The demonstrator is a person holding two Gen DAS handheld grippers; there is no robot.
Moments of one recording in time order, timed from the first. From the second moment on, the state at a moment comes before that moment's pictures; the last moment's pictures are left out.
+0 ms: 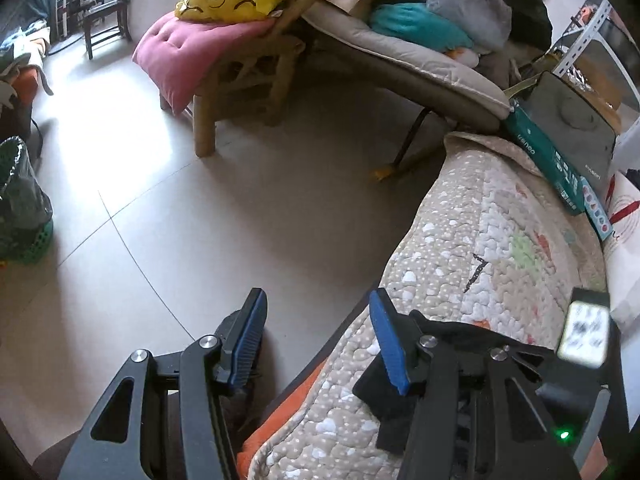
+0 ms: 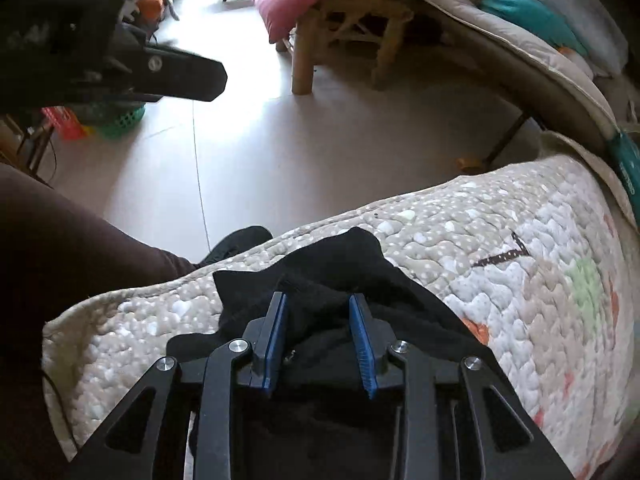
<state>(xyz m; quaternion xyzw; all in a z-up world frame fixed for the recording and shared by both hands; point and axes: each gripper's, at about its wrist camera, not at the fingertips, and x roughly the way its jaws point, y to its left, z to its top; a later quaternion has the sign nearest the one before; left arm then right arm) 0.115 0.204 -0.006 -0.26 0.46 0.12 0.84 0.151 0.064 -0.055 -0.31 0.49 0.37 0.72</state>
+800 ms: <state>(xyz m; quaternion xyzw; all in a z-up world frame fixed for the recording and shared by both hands) 0.118 0.211 -0.025 -0.26 0.48 0.17 0.82 0.217 0.040 0.001 -0.13 0.51 0.29 0.80</state>
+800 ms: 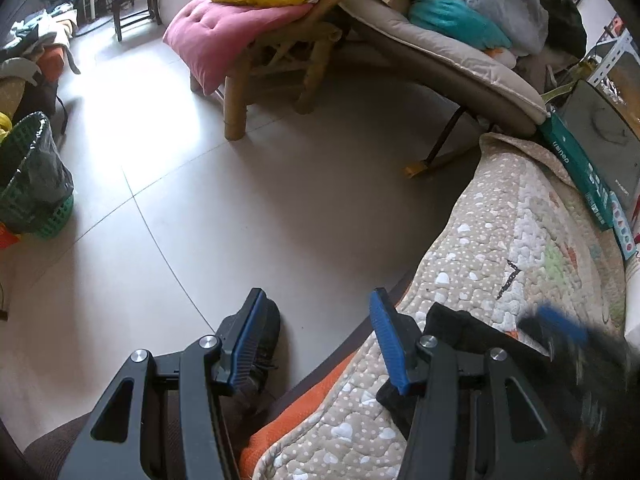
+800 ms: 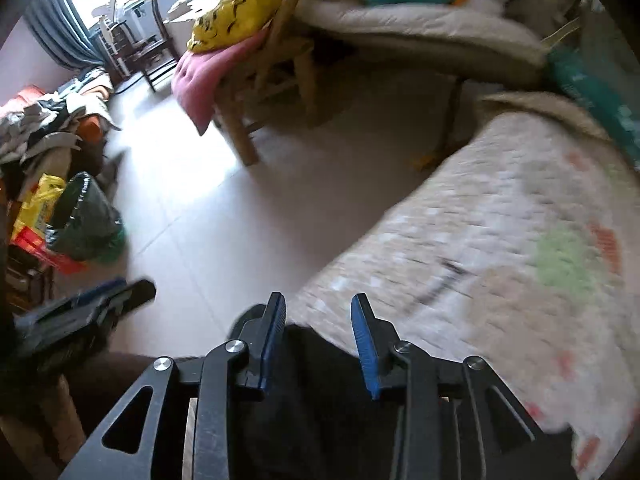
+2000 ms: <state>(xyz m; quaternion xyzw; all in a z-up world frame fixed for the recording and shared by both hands) 0.143 0.087 -0.070 -0.11 0.57 0.03 0.82 0.247 -0.217 -0.045 0.00 0.57 0.11 0.81</state>
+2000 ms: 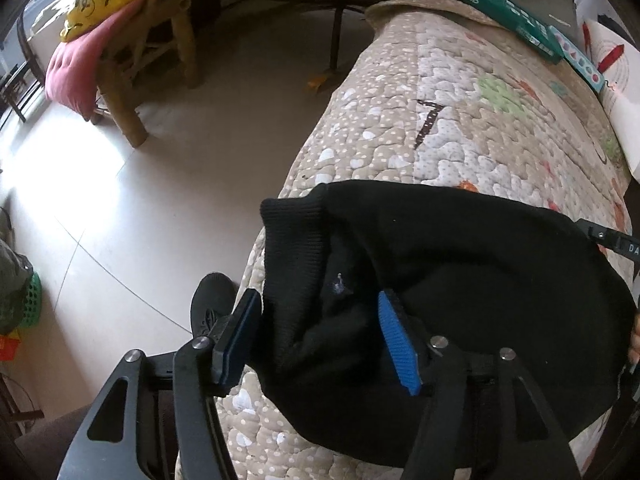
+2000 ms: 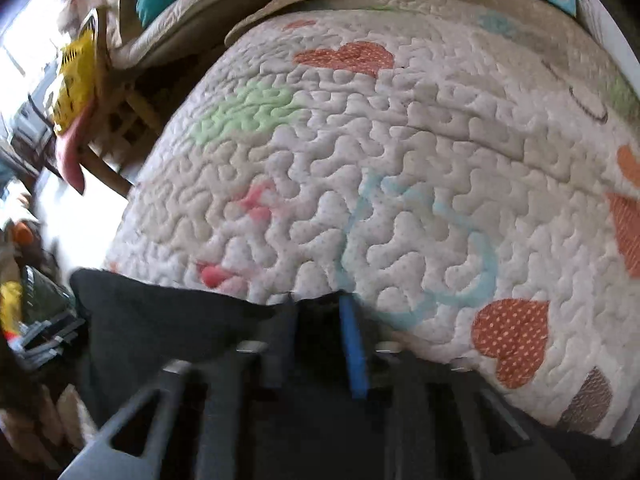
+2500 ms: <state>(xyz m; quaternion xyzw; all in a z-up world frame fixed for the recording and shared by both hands) 0.142 0.110 -0.065 -0.16 0.55 0.03 0.82 0.285 -0.233 -0.024 0.00 0.52 0.02 0.85</state>
